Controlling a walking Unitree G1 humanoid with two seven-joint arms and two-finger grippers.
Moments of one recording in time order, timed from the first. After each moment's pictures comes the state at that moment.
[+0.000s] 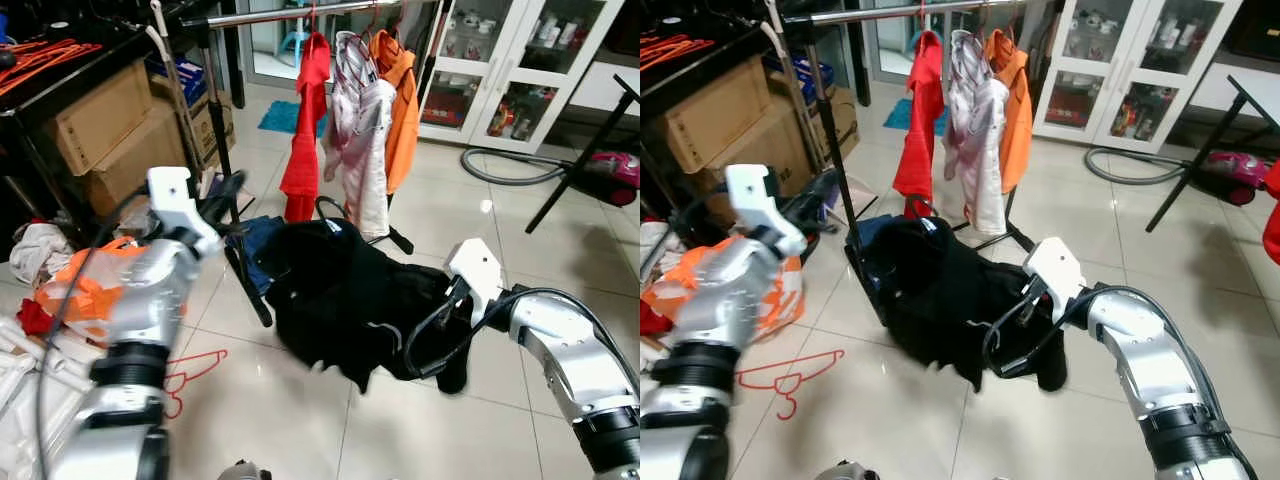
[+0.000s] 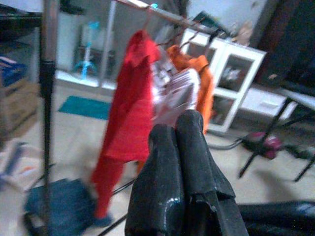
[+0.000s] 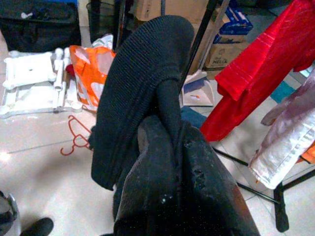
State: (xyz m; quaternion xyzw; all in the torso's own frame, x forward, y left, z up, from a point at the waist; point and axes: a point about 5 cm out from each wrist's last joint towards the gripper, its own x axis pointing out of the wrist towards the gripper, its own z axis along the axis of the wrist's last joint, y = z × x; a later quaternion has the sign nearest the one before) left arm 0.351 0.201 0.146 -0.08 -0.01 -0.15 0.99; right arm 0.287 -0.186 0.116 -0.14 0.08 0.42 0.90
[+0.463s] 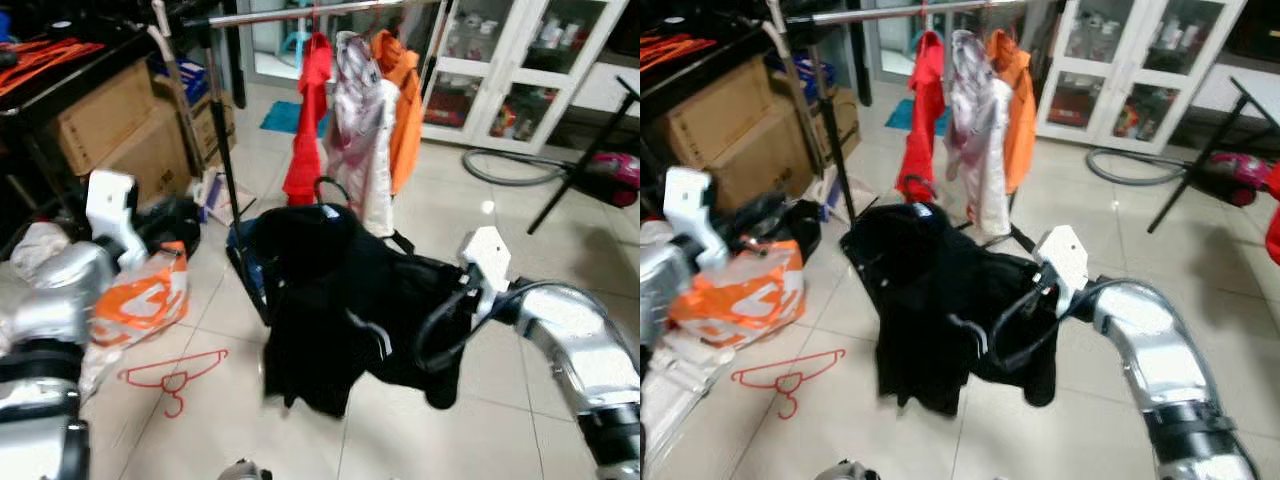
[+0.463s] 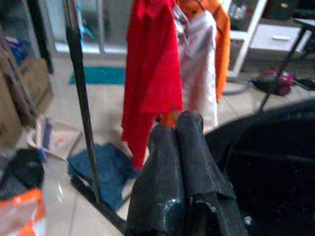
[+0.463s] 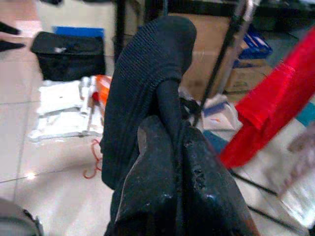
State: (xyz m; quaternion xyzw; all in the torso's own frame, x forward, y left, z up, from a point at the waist) left arm 0.332 0.280 0.142 0.00 0.08 -0.20 0.98; right arm 0.285 -0.183 0.135 -0.10 0.05 0.47 0.88
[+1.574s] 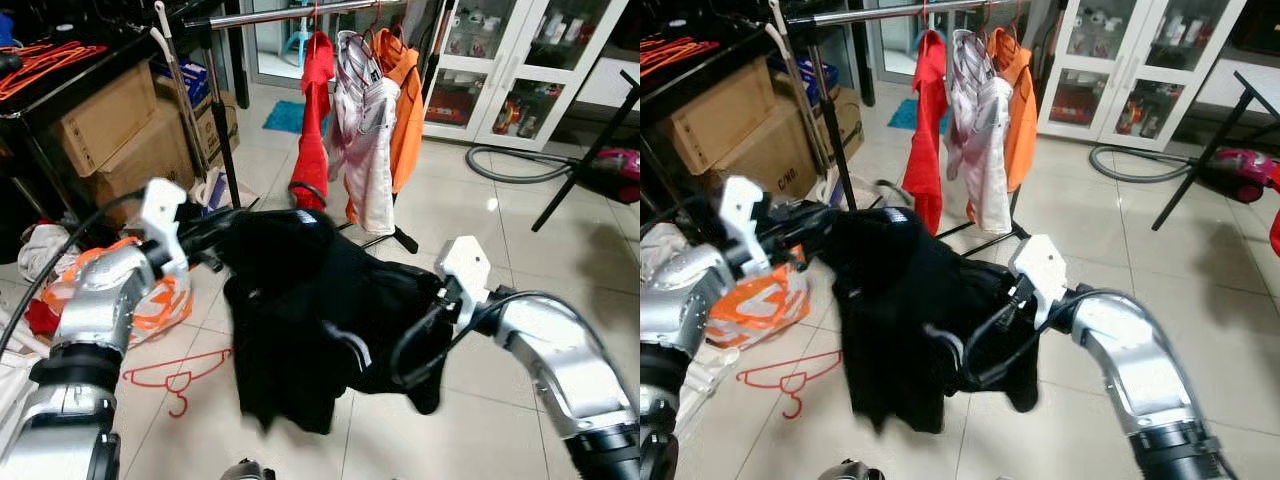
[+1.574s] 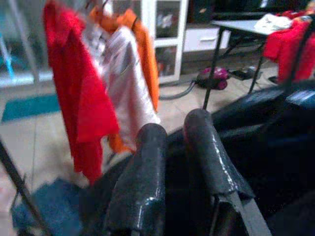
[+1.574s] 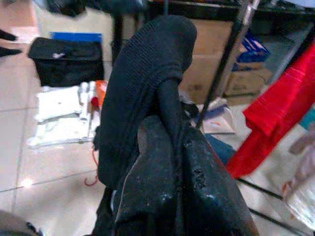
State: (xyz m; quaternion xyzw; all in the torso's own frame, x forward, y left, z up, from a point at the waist) left arm 0.335 0.218 0.151 0.04 0.02 -0.33 0.94; right arm 0.273 -0.156 0.127 -0.09 0.05 0.45 0.89
